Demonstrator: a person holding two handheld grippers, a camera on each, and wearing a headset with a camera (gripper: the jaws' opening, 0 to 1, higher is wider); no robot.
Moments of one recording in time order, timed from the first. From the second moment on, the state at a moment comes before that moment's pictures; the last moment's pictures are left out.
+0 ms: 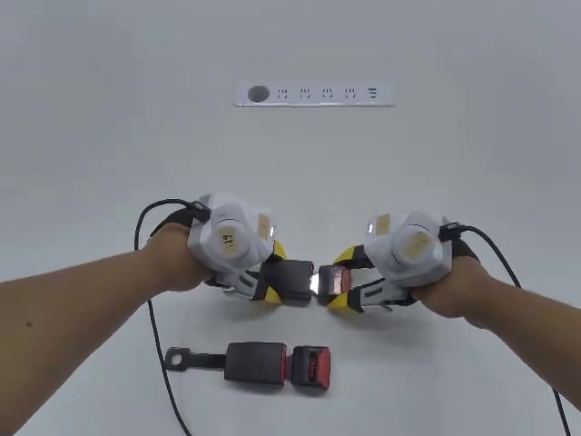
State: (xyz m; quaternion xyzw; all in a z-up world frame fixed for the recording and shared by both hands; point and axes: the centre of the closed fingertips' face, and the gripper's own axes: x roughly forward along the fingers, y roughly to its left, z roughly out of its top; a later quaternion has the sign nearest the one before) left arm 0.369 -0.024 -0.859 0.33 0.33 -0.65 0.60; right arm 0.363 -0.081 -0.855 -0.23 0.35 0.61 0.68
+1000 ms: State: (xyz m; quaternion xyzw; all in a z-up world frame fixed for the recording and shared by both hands) left arm 0.368 -0.025 -0.857 0.34 0.34 -0.64 0.60; right arm 0.366 -0.076 -0.857 -0.25 0.35 0.59 0.68
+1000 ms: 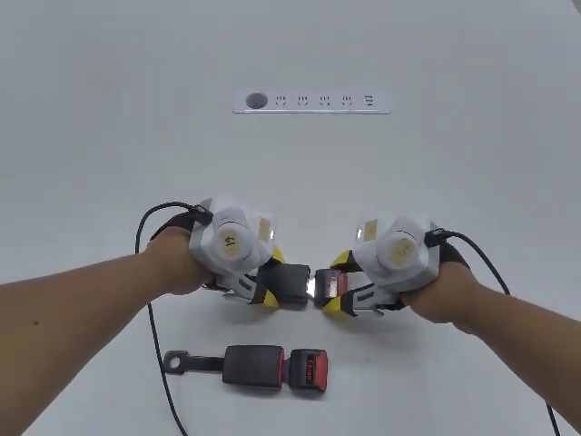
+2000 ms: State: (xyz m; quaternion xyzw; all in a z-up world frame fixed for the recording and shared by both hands) left arm 0.369 -0.022 -0.857 0.33 0.34 -0.64 0.61; right arm 0.365 -0.082 -0.857 -0.25 0.35 0.58 0.69
